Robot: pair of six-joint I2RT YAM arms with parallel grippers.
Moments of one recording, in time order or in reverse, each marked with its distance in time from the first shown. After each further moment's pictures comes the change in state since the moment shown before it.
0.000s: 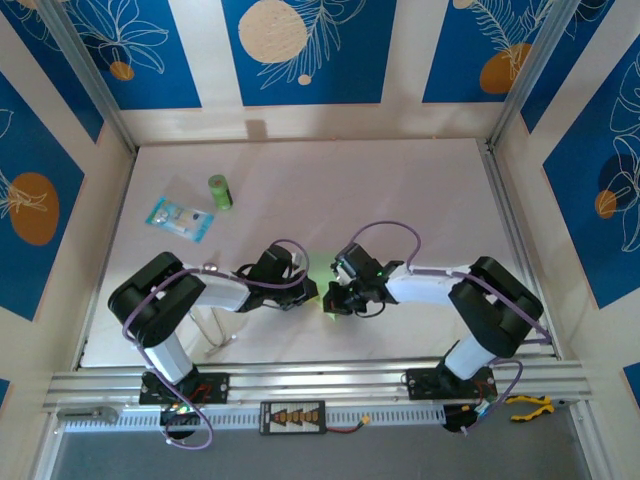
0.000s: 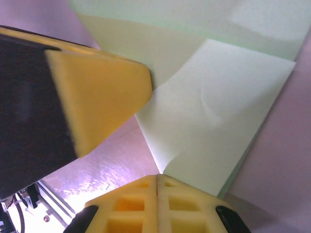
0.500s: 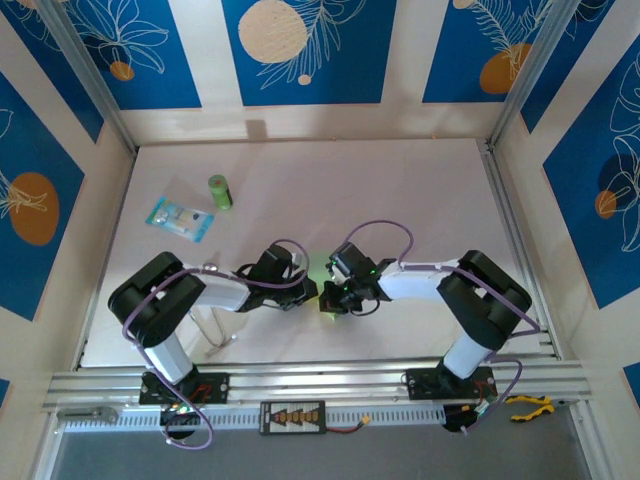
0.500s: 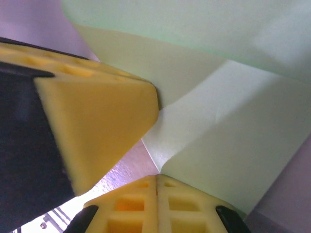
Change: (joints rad) left arm 0.000 0.000 0.002 -0.004 0.000 0.000; right arm 0.010 0.077 0.041 0.008 0.004 -0.004
